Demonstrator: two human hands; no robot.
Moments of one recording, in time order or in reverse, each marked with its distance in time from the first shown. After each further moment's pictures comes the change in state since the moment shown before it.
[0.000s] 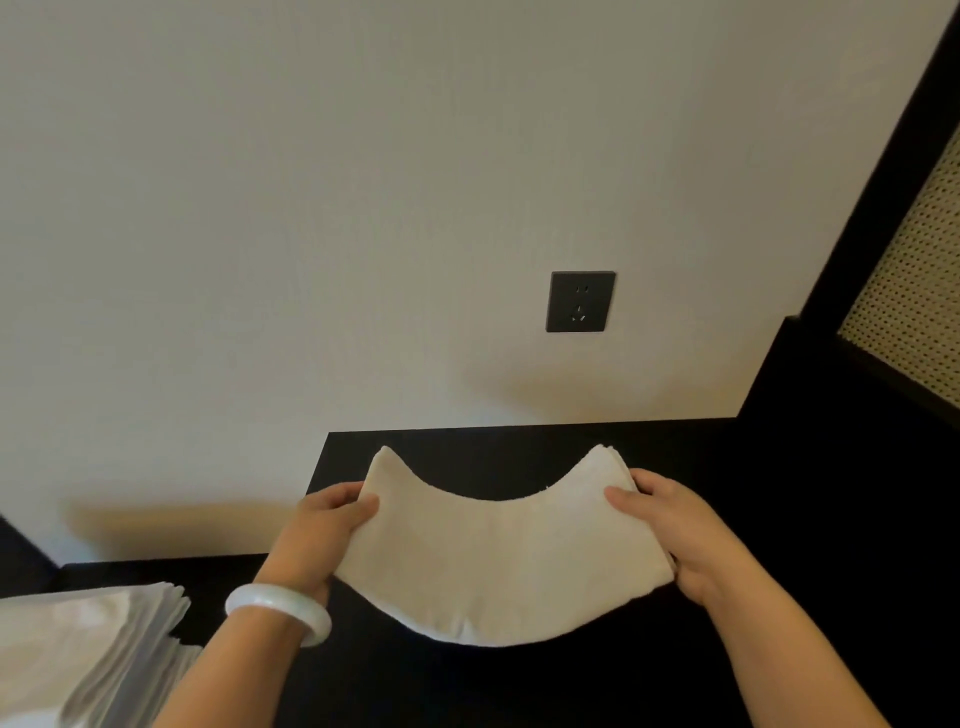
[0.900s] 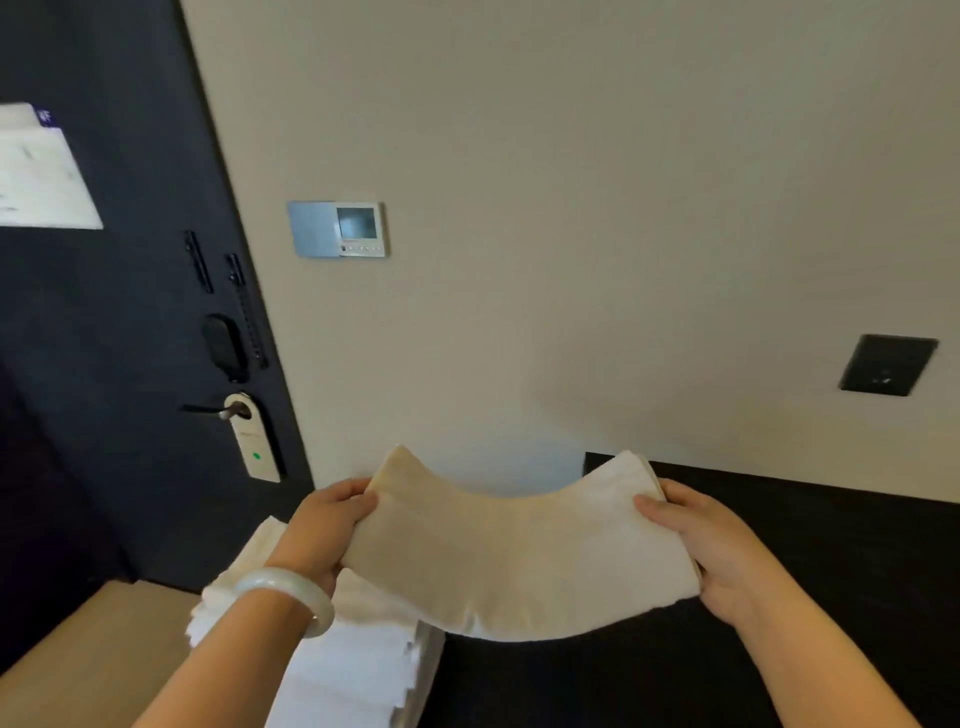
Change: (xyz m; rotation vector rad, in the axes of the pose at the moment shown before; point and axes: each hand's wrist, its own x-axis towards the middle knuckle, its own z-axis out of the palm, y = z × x) left_hand -0.047 -0.034 -0.344 -0.158 0.245 0.118; right_hand -0.151 -0.068 0.286 0.110 -0.257 -0.167
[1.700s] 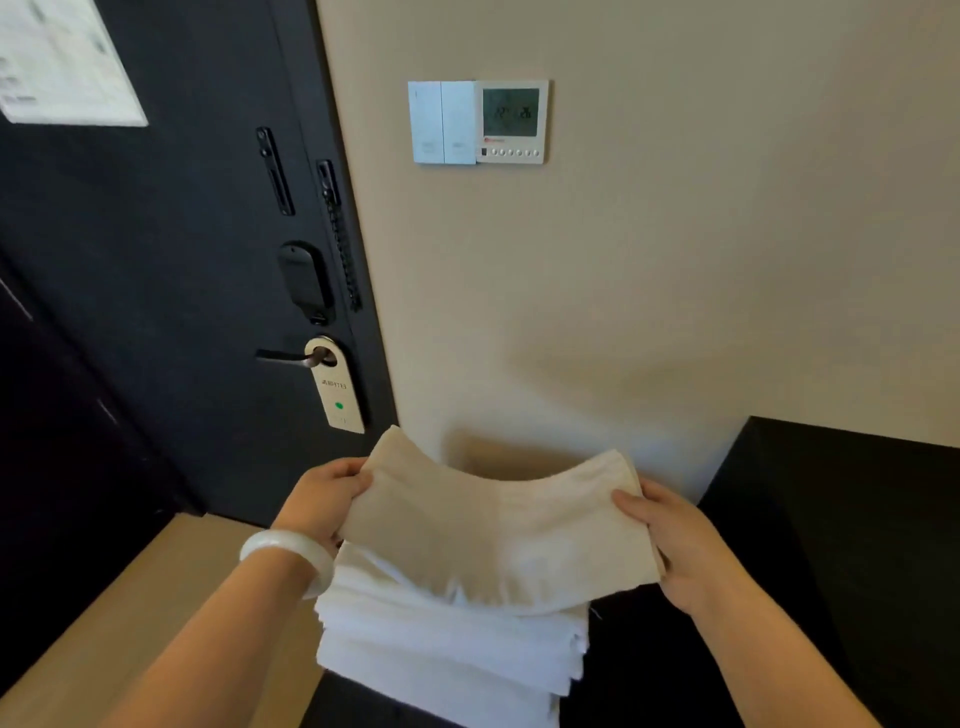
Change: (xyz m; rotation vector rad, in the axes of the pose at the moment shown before) left_hand 0.154 -0.036 -0.217 0.107 0.054 -0.154; right_hand 0.106 0.080 0.273 0.154 0.043 0.179
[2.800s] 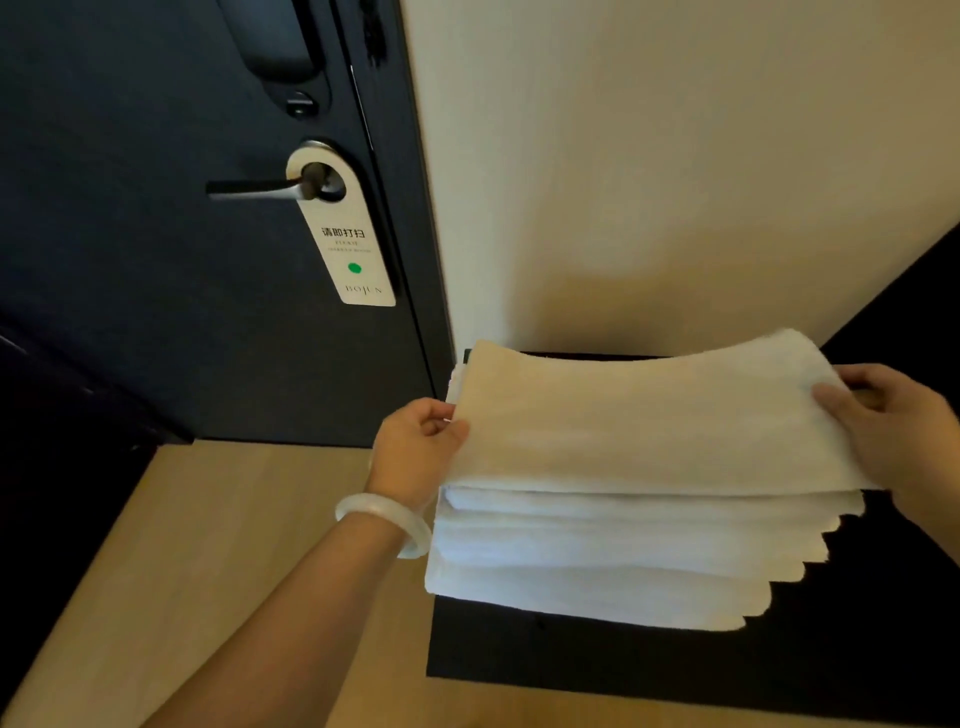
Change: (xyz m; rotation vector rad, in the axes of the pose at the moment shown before) left_hand 0.186 -0.169 -0.059 0.205 -0.214 0.083; right_hand 0.089 0.146 0.052 -0.675 0.654 -0.199
